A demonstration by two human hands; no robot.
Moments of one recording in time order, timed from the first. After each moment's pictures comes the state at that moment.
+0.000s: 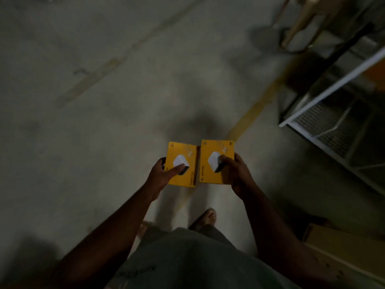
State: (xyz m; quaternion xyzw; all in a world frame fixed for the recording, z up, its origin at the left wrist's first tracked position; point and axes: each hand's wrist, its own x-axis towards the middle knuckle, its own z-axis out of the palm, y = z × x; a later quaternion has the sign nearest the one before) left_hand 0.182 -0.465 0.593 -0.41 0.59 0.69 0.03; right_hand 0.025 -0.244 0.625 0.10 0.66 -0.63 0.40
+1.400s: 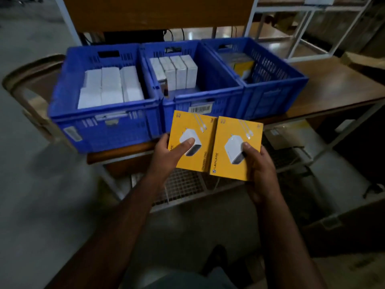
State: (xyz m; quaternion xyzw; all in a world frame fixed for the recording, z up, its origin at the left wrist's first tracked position) left_hand -0.601 0.194 0.822 0.11 0.67 0.72 0.16; right_hand -0.471 0.389 0.825 0.26 0.54 -0.77 -0.21
